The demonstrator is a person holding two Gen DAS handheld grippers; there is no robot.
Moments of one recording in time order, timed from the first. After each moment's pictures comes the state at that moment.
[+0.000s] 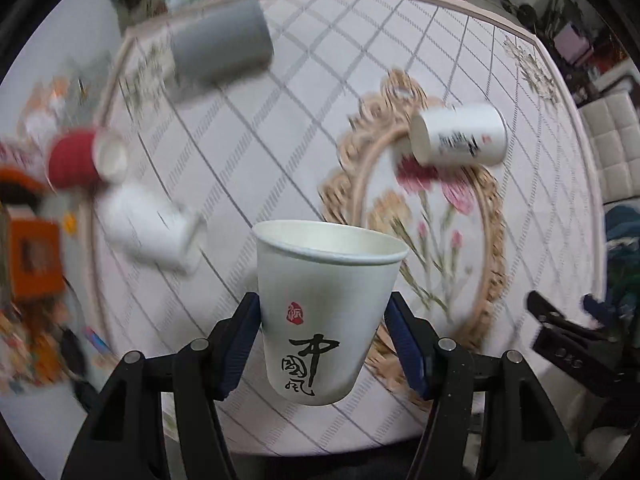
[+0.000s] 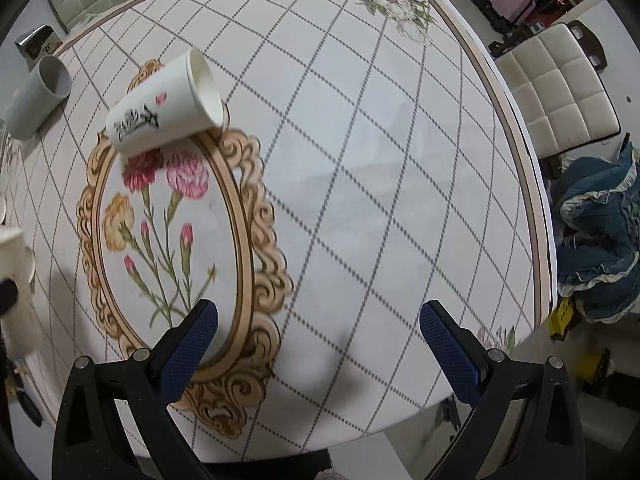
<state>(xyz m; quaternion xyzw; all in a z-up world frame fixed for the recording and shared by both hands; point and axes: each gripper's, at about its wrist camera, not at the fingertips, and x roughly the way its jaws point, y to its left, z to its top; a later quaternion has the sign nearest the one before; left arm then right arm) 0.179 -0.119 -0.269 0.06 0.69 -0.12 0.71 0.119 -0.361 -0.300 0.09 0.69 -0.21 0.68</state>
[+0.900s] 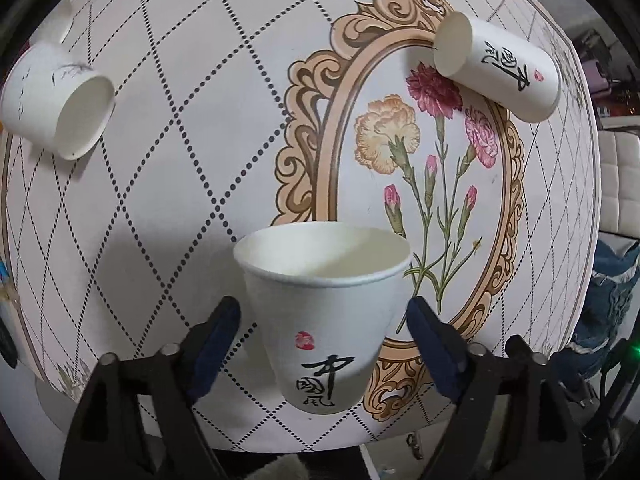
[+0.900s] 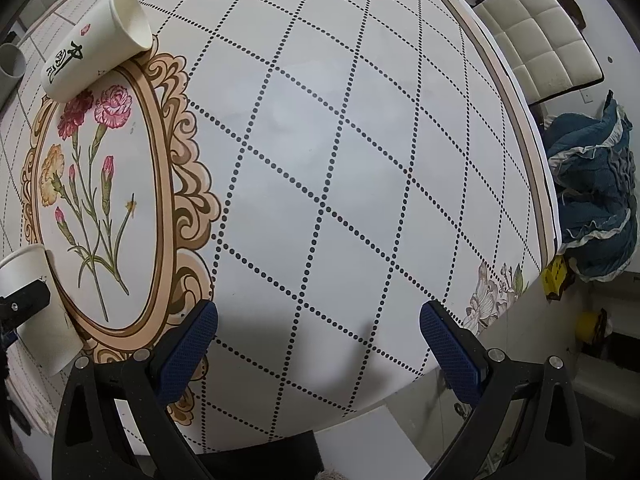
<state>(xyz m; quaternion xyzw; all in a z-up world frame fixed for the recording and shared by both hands) 0.158 -0.133 -0.360 -0.03 0.75 -0.10 0.65 0.060 -0.374 -0.347 0.11 0.71 -0.25 0.64</state>
